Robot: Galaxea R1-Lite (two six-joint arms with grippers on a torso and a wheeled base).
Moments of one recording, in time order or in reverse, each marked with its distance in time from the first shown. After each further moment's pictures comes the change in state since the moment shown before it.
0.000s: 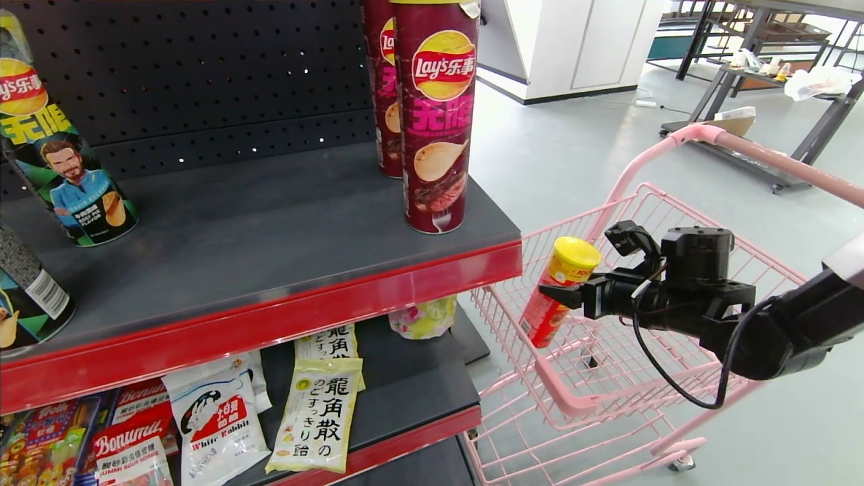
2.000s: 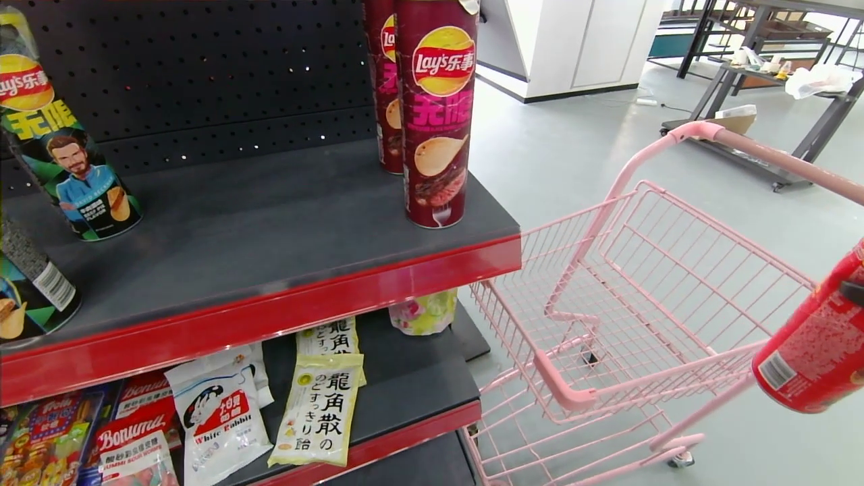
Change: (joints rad) left arm 0.003 0.129 -0.053 -0.007 0.034 0.169; right arm -0.101 -1.155 0.005 1.038 -0.305 -0.124
